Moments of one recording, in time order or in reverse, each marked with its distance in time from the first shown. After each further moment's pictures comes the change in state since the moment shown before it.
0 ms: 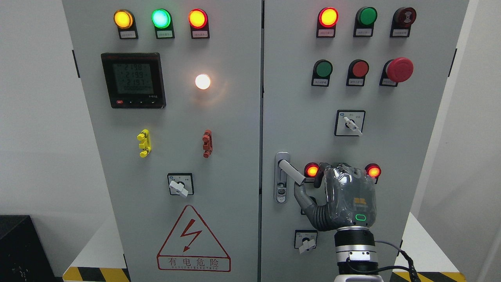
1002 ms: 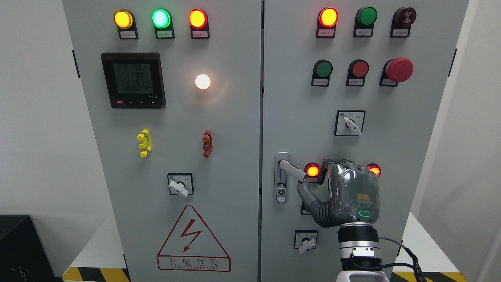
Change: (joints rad) left arm 0.000 0.000 0.000 0.000 0.000 0.000 0.000; right arm -0.017 0.000 -0.015 -0.007 -0.001 0.000 0.007
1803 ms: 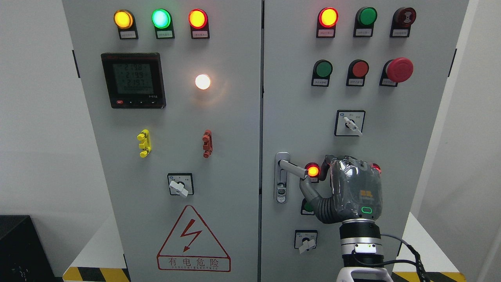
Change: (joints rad) left arm 0.000 0.000 0.000 0.000 0.000 0.007 0.000; right arm -0.013 0.001 -0.006 -0.001 0.000 0.000 0.002
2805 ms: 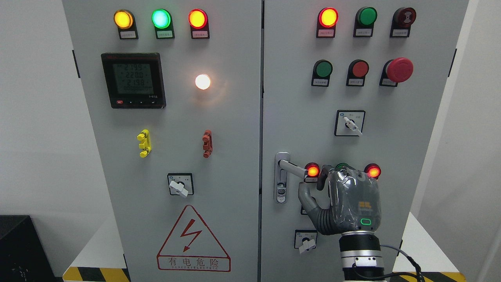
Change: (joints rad) left arm 0.000 0.000 0.000 0.000 0.000 -0.008 0.000; right arm 0.086 -0.002 0.000 -0.036 -0.006 -0.069 -0.009
